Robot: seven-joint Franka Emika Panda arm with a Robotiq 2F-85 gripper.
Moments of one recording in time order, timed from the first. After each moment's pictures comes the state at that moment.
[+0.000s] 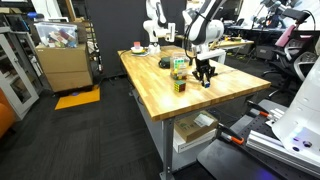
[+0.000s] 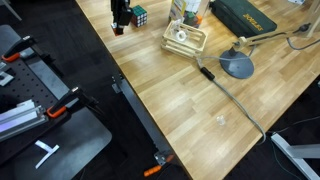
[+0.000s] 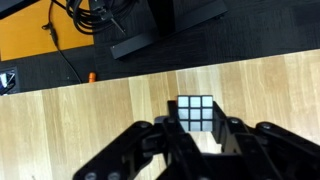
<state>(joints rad) 0.01 0.33 -0.10 -2.32 -0.01 2.30 0.29</state>
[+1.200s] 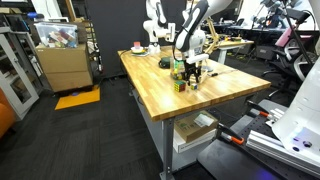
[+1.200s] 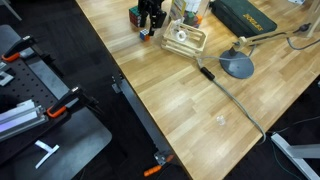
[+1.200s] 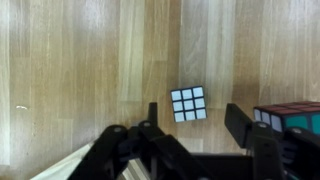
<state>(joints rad) -0.01 0.66 -0.10 -1.90 -0.03 2.25 0.13</state>
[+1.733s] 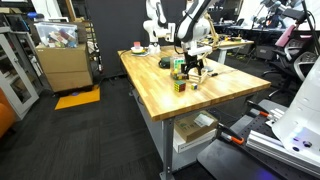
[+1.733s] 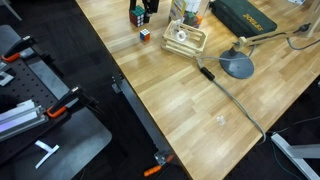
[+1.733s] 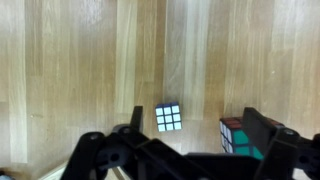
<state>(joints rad) 0.01 0.47 -0.08 -2.05 -0.03 2.25 0.14</state>
